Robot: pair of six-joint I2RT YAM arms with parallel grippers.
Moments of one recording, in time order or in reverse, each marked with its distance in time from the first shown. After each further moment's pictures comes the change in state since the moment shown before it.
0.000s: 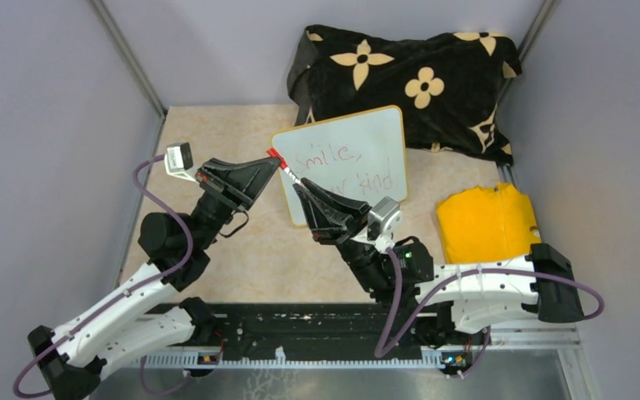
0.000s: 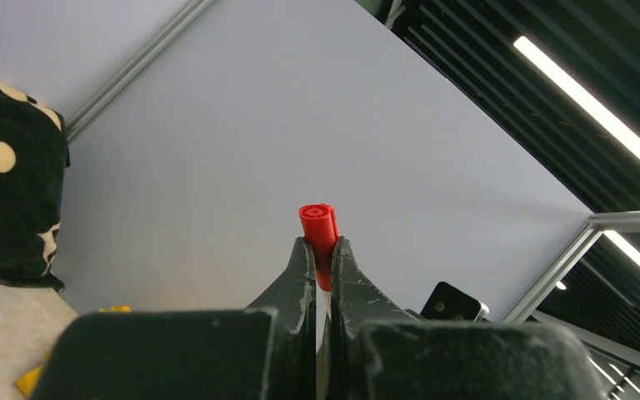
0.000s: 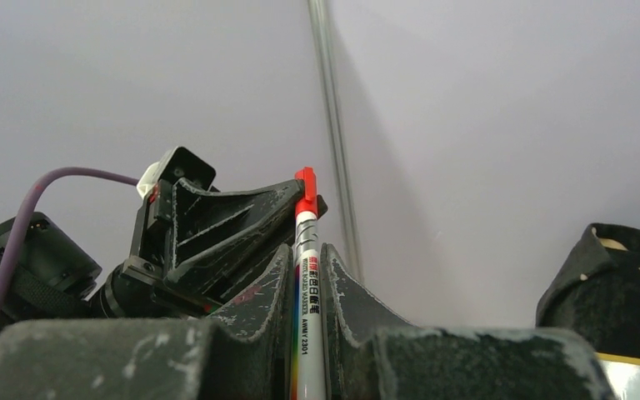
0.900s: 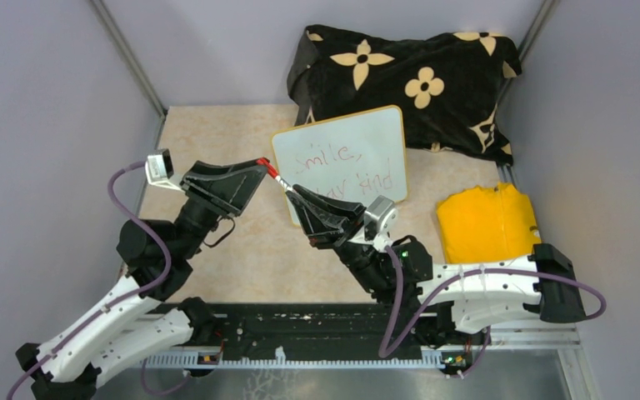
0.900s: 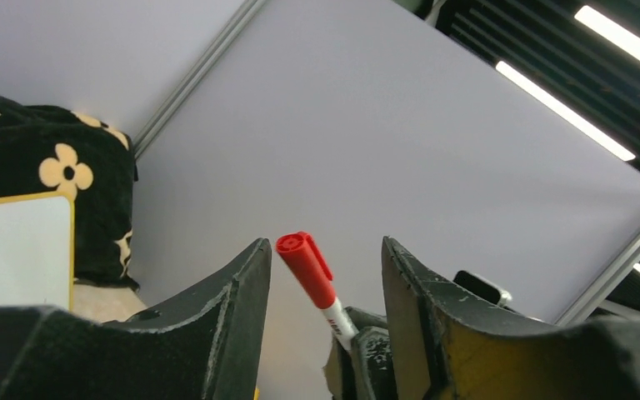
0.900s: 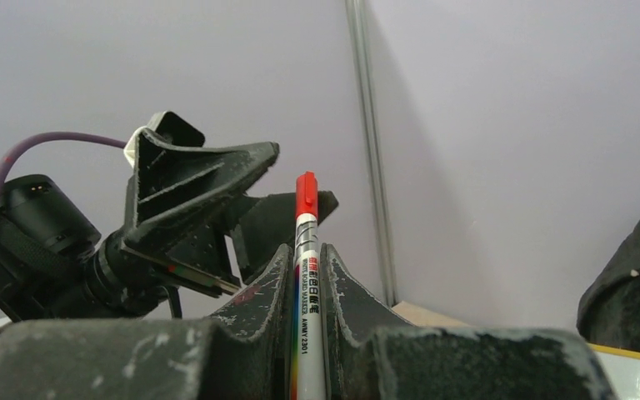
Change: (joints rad) left arm -0.011 -0.100 0.063 -0.183 -0.054 0.158; right arm 0.003 -0.016 0.000 -0.062 -0.035 0.067
